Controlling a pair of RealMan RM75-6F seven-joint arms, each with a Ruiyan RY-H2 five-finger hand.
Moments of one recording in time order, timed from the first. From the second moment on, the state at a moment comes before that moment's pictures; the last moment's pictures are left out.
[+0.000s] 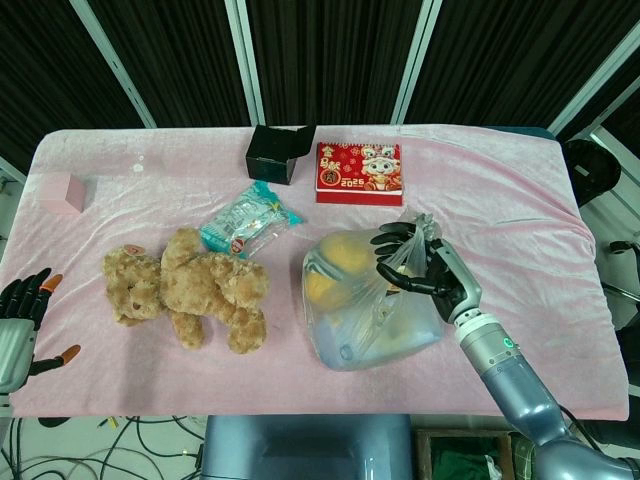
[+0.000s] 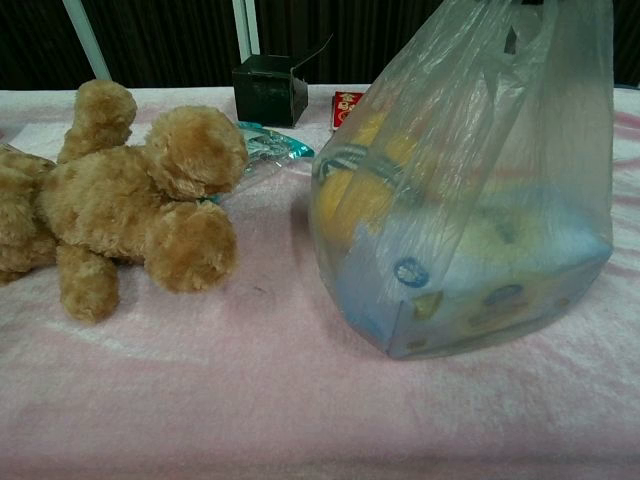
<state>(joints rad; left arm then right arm) -0.09 -1.14 -0.03 -1.60 1.52 1.49 0.02 0.60 -0.93 0.63 -2.32 -0.44 0.86 0.74</state>
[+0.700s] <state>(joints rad) -0.10 -1.14 -0.03 -1.61 1.52 1.49 0.02 0.59 -0.82 0.81 -2.21 -0.29 0.53 0.99</state>
